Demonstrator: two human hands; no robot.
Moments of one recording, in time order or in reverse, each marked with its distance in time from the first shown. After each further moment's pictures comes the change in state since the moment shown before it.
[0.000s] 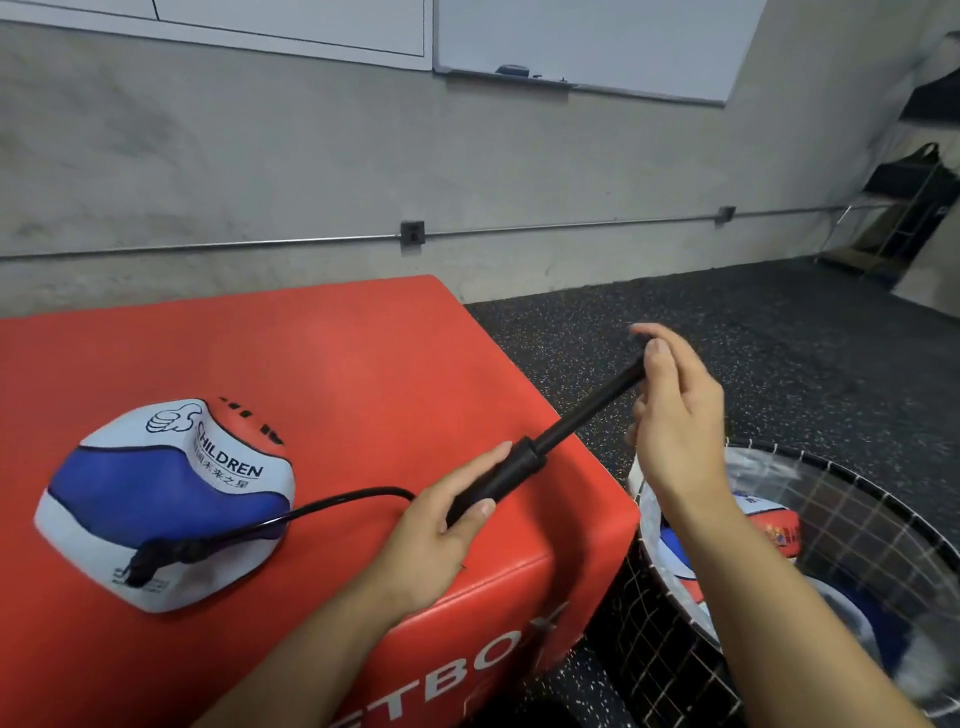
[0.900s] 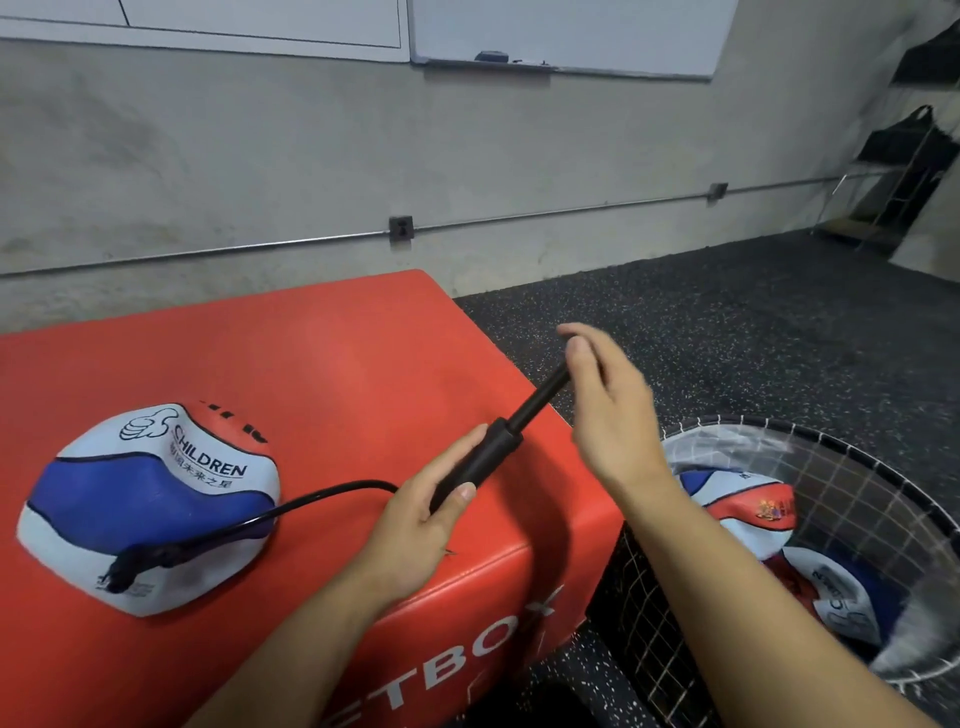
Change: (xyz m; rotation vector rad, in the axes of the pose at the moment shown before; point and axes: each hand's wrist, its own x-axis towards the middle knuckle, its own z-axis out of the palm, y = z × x) left_hand 0.003 -0.002 0.000 -0.002 0.015 -0.038; right_hand -0.014 0.000 0.019 -0.172 -0.132 -0.046
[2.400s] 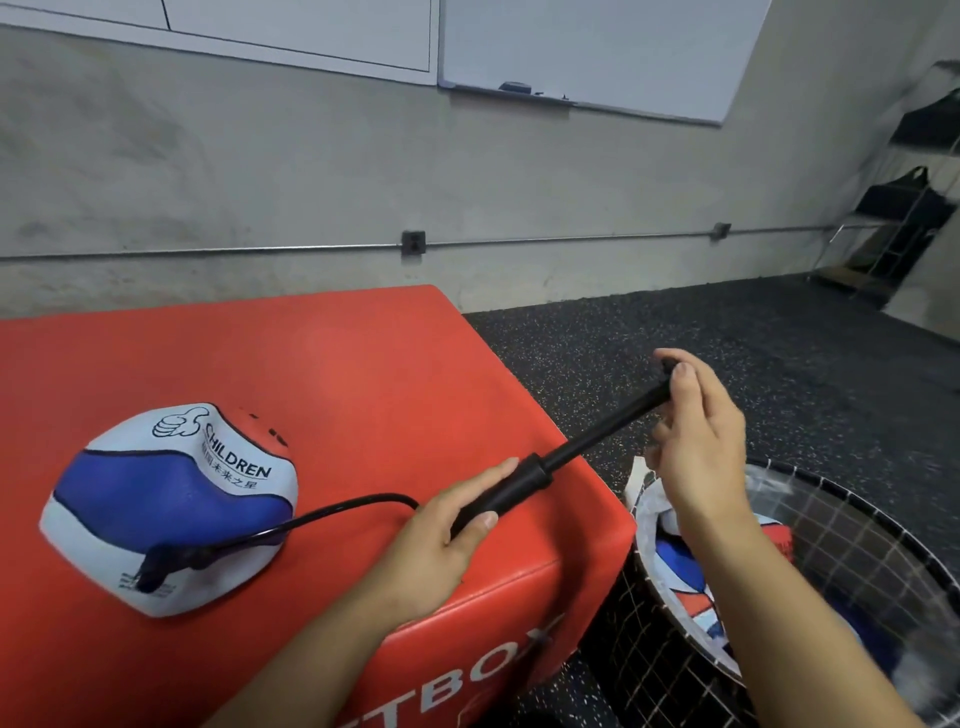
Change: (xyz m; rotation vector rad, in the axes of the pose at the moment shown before) left_hand -0.003 0.002 -0.004 0.115 -0.086 0.024; right_hand 0.007 0.003 -0.039 0.205 0.154 0.093
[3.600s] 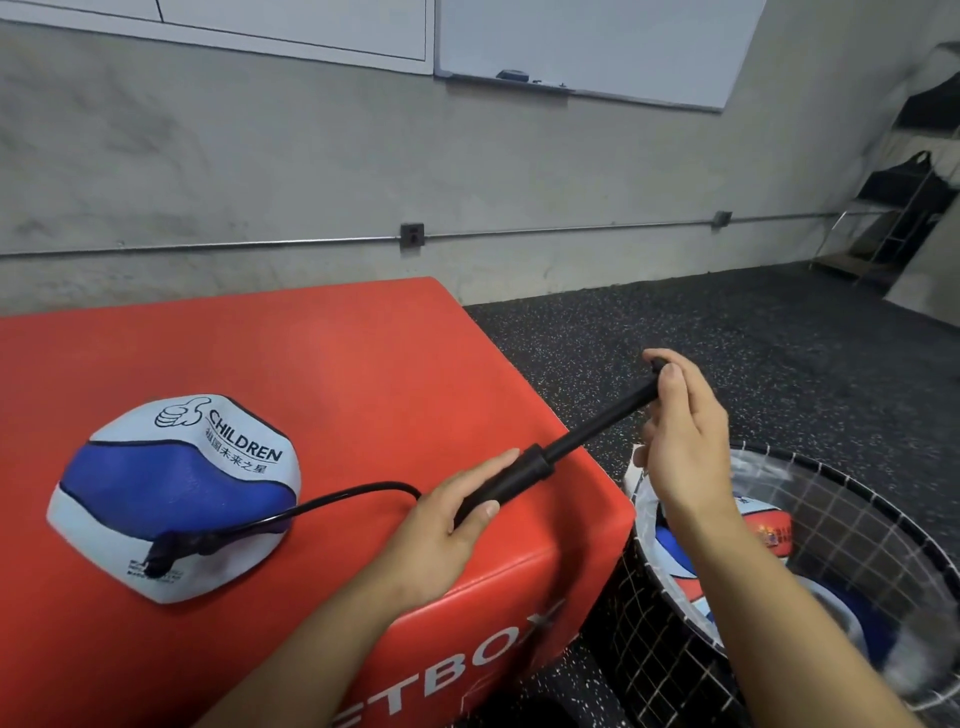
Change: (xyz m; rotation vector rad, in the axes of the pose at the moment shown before) left_hand -0.001 0.000 0.002 0.044 0.002 0.012; right_hand -0.010 0.011 0.003 -0.085 -0.016 -0.002
